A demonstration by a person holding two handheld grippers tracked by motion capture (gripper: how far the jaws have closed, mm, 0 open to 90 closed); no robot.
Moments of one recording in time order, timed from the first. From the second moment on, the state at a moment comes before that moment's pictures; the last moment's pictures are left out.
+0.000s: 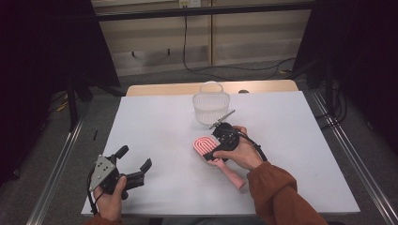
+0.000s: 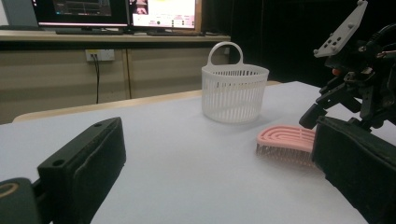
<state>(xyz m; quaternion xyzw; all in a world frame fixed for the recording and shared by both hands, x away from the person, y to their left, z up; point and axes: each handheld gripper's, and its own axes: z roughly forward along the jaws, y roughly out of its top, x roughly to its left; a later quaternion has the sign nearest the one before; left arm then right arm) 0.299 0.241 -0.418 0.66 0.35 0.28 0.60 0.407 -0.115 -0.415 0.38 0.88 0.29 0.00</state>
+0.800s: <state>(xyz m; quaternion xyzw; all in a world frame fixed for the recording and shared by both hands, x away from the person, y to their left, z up) 0.299 0.241 -0.418 0.66 0.35 0.28 0.60 0.413 -0.089 -0.425 0.40 0.89 0.23 0.01</state>
